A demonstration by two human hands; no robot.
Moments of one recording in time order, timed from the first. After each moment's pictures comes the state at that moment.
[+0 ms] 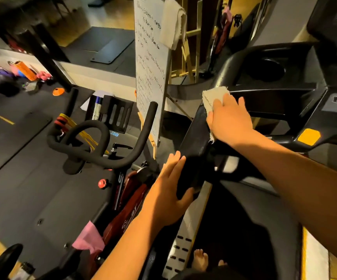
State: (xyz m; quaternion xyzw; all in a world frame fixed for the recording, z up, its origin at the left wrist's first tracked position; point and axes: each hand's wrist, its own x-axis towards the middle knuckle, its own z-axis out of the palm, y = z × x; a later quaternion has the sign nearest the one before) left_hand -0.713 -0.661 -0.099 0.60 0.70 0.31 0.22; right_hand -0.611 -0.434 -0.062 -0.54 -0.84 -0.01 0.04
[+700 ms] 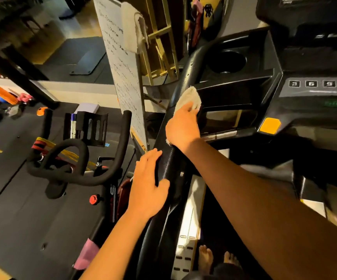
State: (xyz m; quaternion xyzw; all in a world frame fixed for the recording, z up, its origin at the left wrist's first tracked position) left_hand -0.699 -0.616 -0.081 0.56 0.74 0.30 0.22; right_hand -0.634 -0.467 -0.042 -0.60 -0.70 0.35 0.14
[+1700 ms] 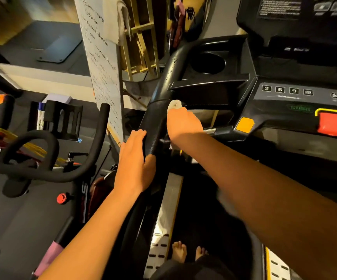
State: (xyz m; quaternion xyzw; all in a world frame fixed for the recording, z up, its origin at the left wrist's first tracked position) left_hand -0.693 -0.579 -0.086 0.57 0.75 0.29 0.16; right_hand -0.595 -0.463 -0.038 -0.57 -0.82 0.10 0.01
